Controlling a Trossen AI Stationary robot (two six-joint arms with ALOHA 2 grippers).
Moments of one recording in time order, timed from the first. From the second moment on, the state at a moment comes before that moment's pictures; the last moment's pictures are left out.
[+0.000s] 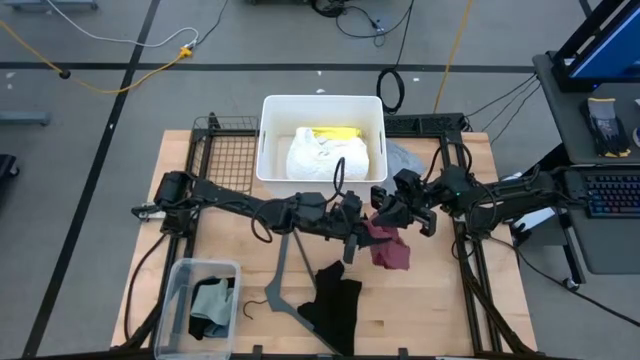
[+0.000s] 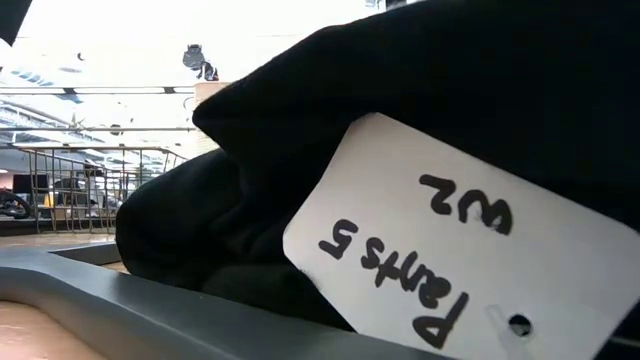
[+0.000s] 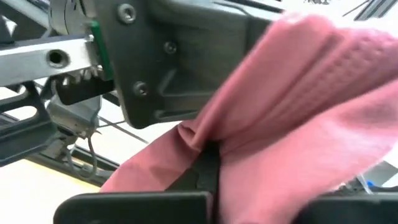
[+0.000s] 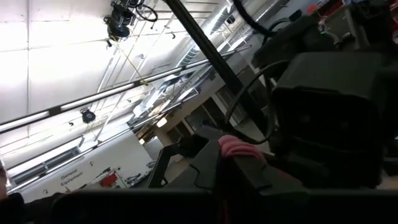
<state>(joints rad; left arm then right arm) -0.14 1.93 1.48 0.54 0.08 -0.64 0.00 1.11 0.65 0.90 -0.50 0.88</state>
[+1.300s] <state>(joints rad) -0.09 1.17 1.48 -0.60 -0.46 -0.36 -0.03 1.03 0.65 0.17 -0.87 0.70</state>
